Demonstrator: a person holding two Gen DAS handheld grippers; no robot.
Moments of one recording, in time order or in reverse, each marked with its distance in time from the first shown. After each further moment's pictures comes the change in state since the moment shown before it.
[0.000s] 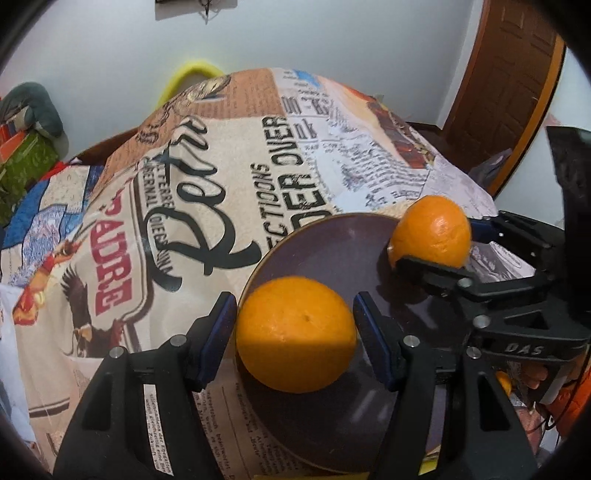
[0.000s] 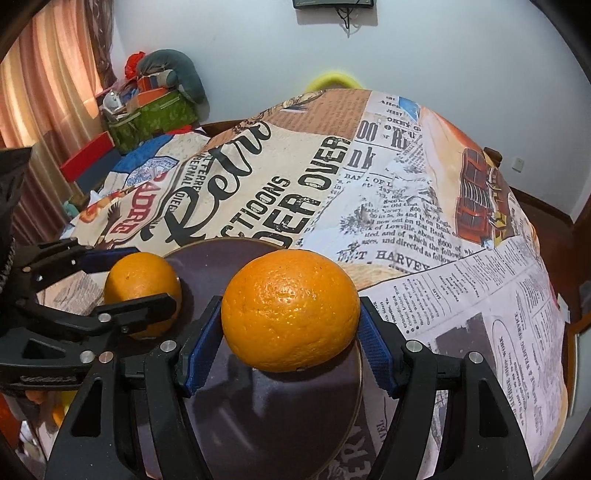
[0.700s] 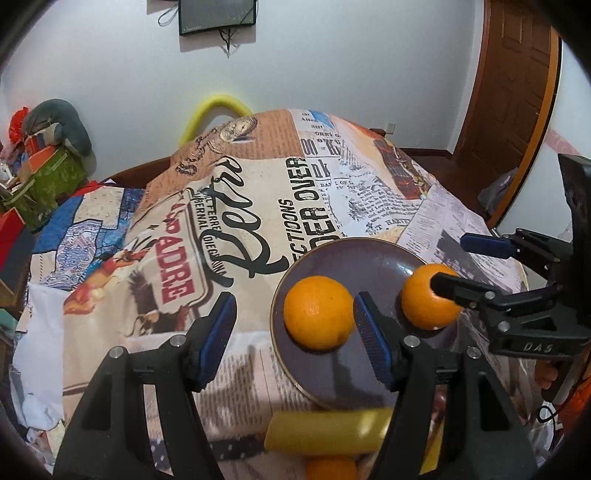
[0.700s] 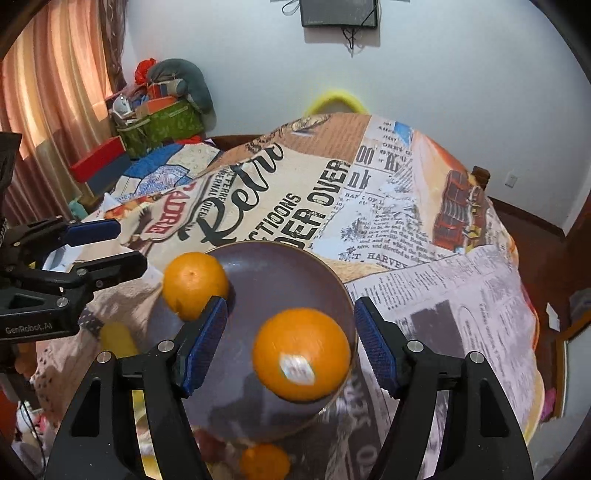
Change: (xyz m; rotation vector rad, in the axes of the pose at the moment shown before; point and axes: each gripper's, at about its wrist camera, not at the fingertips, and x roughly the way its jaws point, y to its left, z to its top) left arm -0.085 0.000 -0.017 -0.019 -0.116 0.073; right arm -0.064 0.019 -0.006 -0.022 -0.053 -0.017
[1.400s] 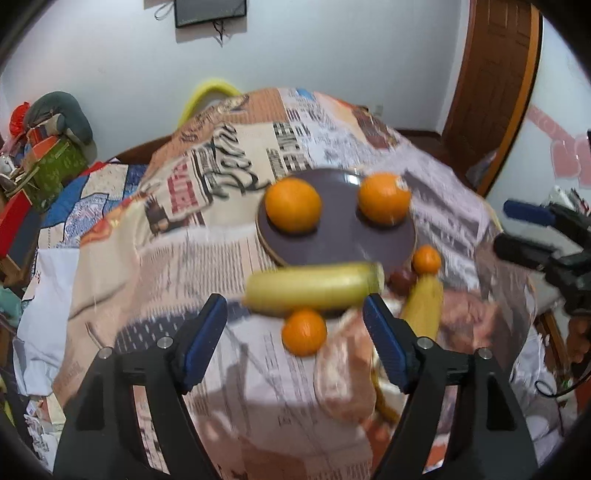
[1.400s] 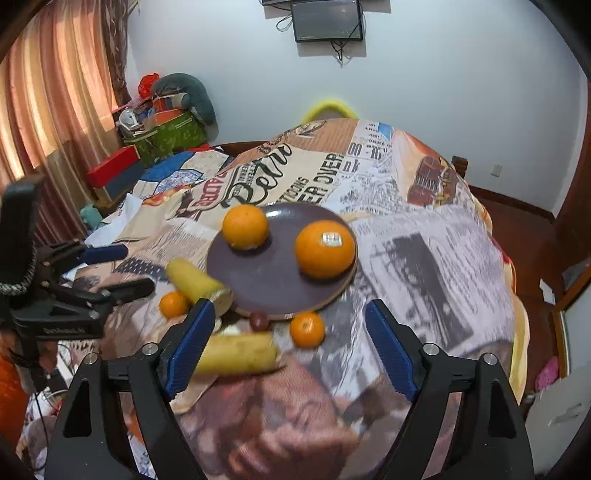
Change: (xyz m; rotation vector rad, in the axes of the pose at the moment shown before) left arm -0.062 -0.022 -0.096 0.037 0.068 -0.013; right arm -0.087 0.026 -0.072 0.056 -0.037 -0.005
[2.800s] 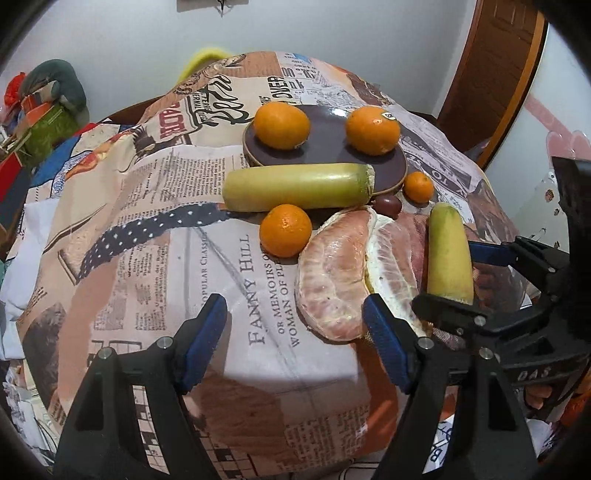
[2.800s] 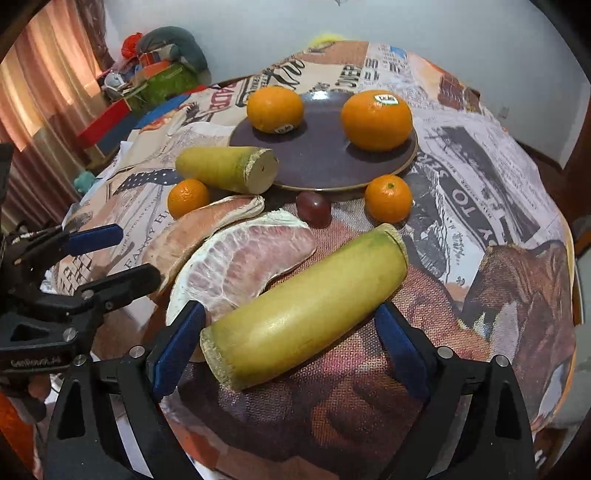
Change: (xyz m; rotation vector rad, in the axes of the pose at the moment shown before) left arm 0.009 -0.004 -0.064 -0.053 0.076 -0.060; right arm 0.055 0.049 -0.067 0.062 0.204 0.003
